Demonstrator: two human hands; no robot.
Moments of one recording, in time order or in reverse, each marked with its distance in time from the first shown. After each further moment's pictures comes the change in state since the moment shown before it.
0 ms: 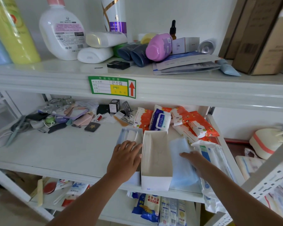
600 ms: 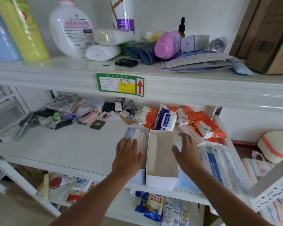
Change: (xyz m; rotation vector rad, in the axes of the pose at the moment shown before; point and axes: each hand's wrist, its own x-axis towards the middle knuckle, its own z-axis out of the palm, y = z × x) left_hand 0.004 0.005 0.002 0.043 -0.124 -0.255; right_hand -0.051 -0.023 0.050 -0.550 0.327 -0.689
